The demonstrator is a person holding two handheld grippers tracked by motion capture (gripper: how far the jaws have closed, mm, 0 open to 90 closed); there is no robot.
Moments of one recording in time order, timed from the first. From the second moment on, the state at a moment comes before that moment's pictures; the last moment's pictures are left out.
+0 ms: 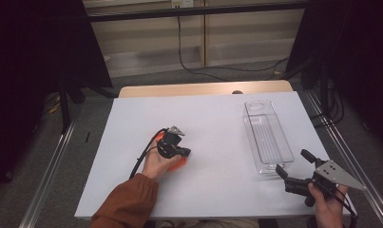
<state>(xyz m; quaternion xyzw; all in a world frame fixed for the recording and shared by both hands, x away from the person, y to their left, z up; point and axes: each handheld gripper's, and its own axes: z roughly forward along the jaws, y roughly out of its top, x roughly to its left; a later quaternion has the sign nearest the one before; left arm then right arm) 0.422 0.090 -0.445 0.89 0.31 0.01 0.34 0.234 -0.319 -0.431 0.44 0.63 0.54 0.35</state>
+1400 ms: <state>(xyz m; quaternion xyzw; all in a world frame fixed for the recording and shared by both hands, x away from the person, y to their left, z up) 0.411 0.103 -0.444 0.89 0.31 0.00 0.34 0.234 -0.319 -0.431 0.44 0.63 0.54 0.35</state>
